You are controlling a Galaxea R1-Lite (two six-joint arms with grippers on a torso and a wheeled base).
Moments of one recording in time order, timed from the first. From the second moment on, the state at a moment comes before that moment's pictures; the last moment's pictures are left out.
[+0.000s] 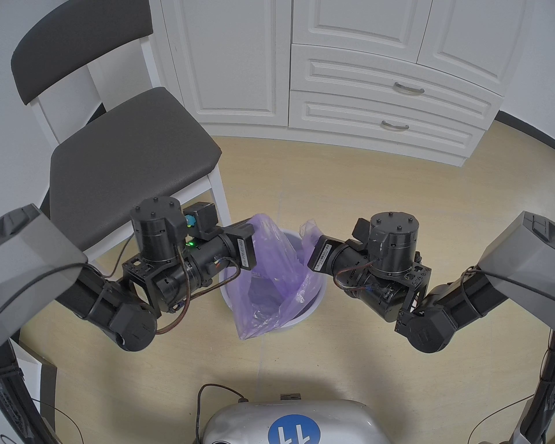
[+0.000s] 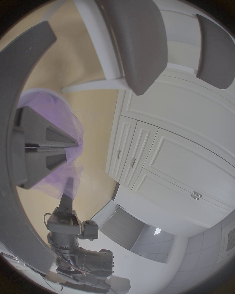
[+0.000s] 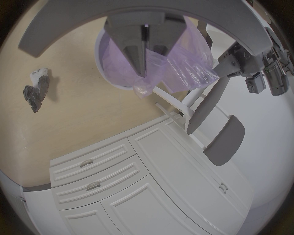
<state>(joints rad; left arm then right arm) -0.52 2.00 -0.86 -1.11 -0.09 -0.16 0.66 2.10 -0.98 -1.02 -0.23 0.52</state>
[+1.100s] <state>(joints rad) -0.39 2.19 -0.98 -1.08 -0.14 -0.19 0.53 2.12 -0.94 -0.98 -0.19 0.32</state>
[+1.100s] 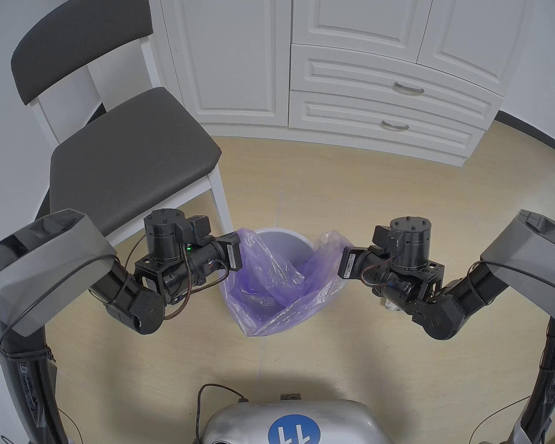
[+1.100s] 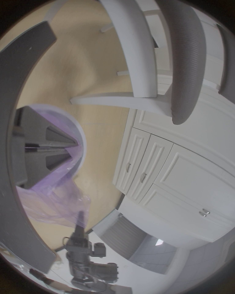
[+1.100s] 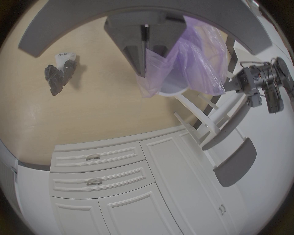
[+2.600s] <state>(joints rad) -0.22 2.13 -0.88 -0.86 -0.09 0.22 0.44 2.08 -0.49 -1.16 -0.28 -0.35</state>
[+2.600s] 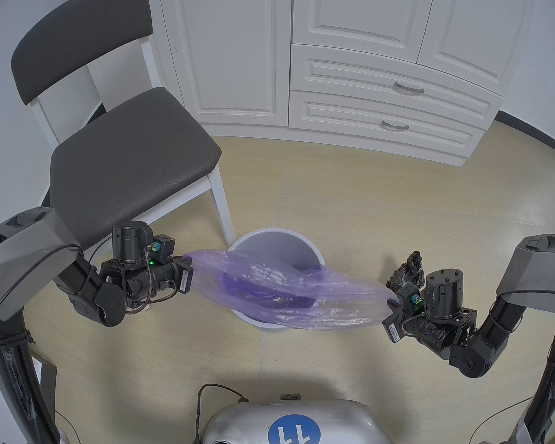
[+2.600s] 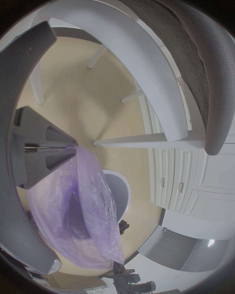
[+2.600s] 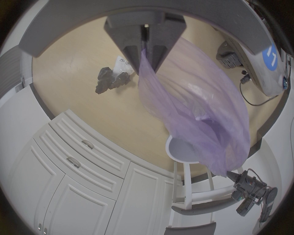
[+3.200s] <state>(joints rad) -0.20 2.06 -0.82 -0.82 -0.12 0.29 0.42 2.06 -0.42 -1.16 -0.29 -0.43</state>
